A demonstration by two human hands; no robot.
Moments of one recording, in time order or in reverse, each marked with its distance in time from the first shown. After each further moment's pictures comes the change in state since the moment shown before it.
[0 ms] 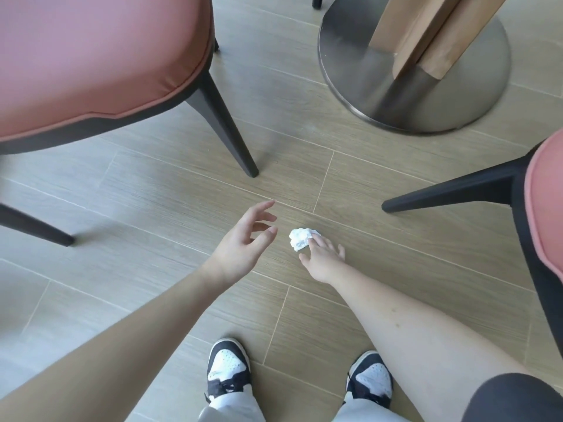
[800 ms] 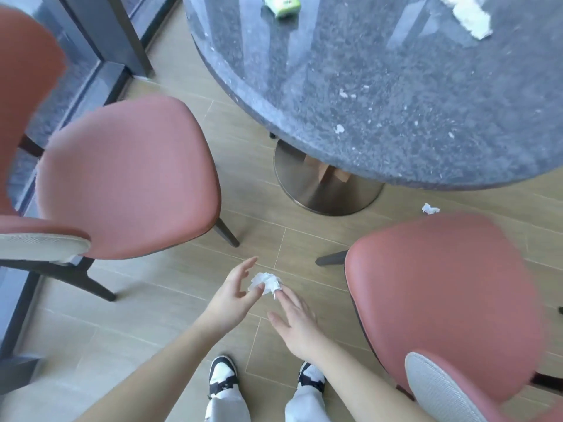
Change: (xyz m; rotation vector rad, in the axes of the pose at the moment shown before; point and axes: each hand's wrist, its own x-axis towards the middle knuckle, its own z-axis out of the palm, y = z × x) left_hand -0.171 0.306 -0.058 0.043 -0.036 -0.063; right_hand -0.390 -0.056 -0.214 0.385 0.200 -0.267
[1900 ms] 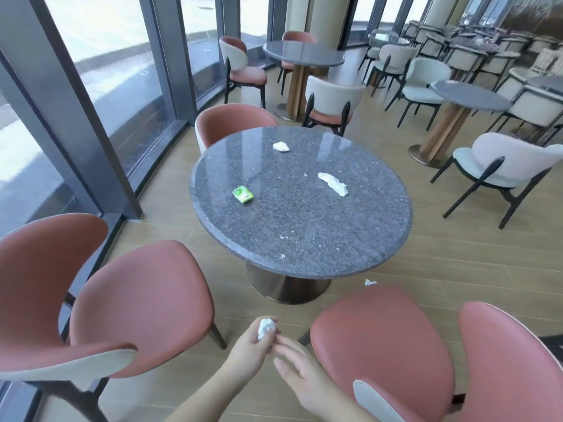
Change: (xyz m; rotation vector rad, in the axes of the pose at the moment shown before) left_hand -0.156 0.212 -0.059 -0.058 -0.172 0.183; right_hand -0.233 -0.209 -0.170 0.276 0.292 -0.213
